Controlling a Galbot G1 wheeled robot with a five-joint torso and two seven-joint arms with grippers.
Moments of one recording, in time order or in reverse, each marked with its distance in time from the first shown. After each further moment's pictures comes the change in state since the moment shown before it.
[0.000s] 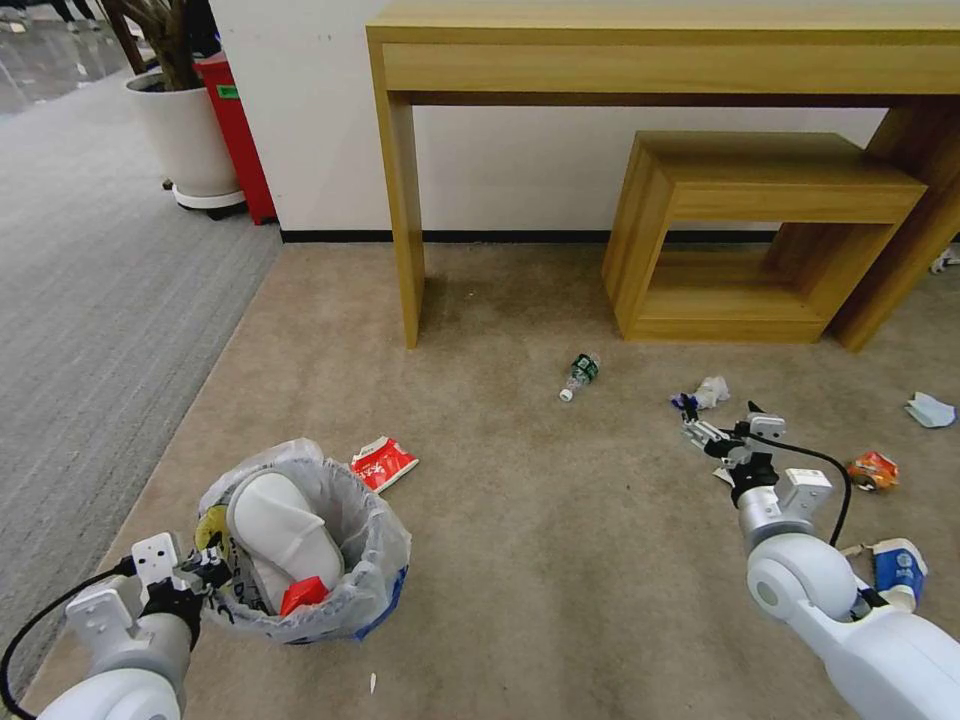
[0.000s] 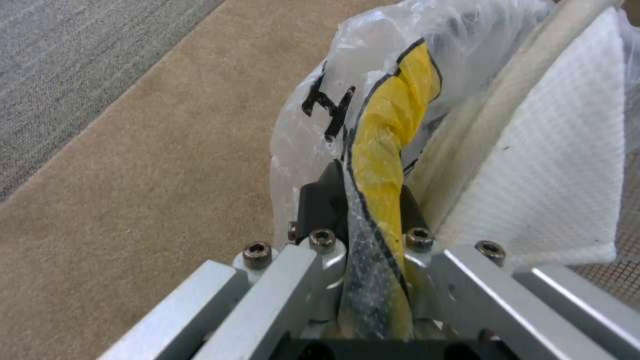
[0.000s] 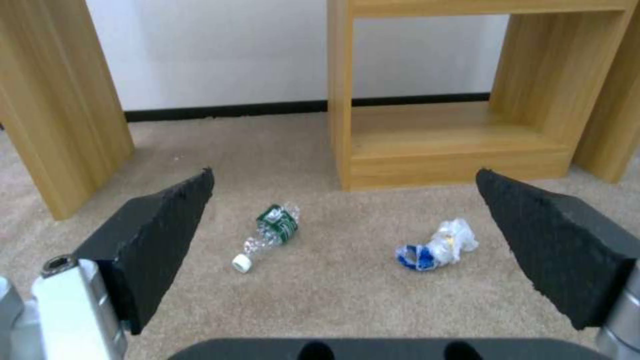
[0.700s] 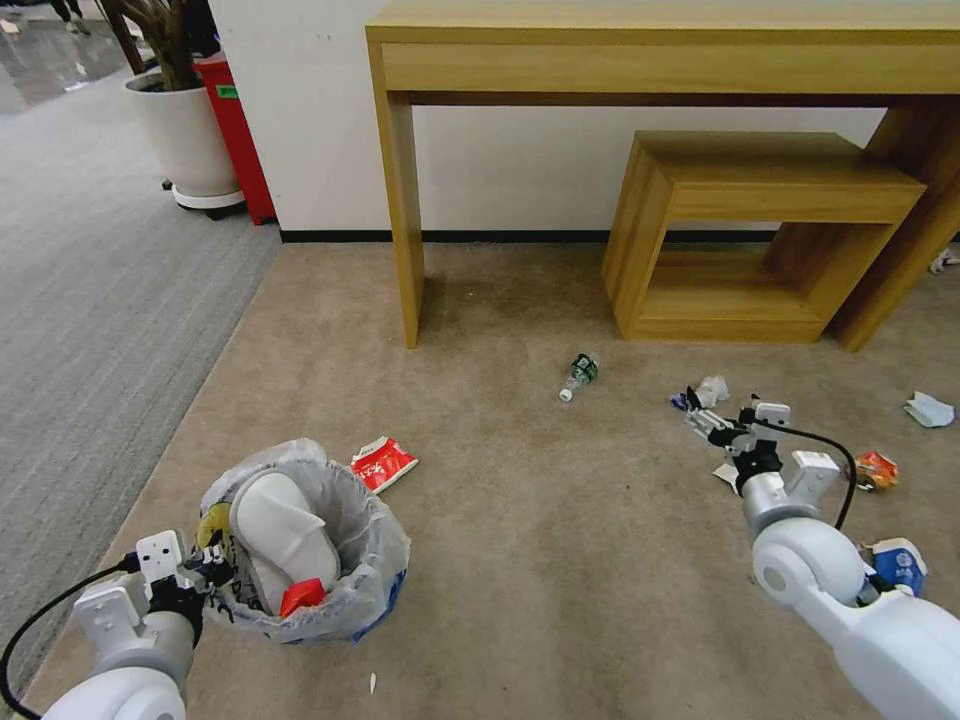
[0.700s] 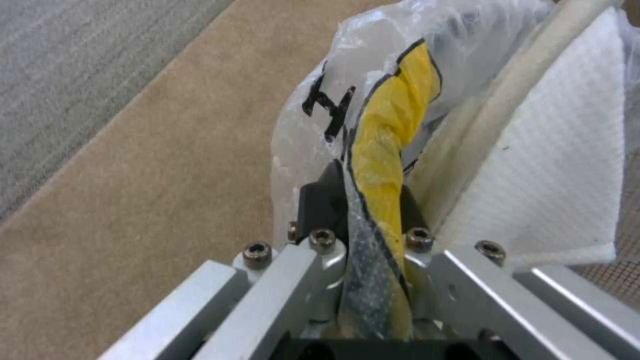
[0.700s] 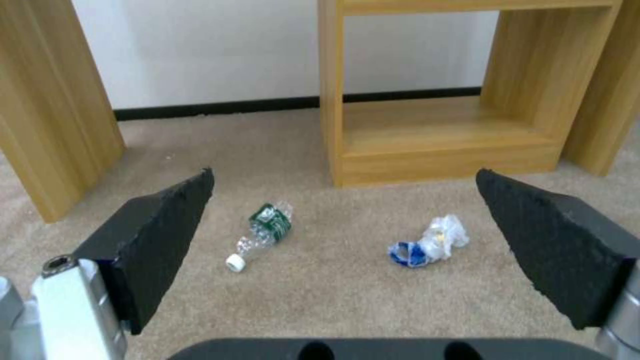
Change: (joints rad) left arm 0.001 -0.001 0.004 0.004 0.037 -0.001 0.011; right arm -0.004 -0.019 0.013 0.023 0.027 -0.027 0.025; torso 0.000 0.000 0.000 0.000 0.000
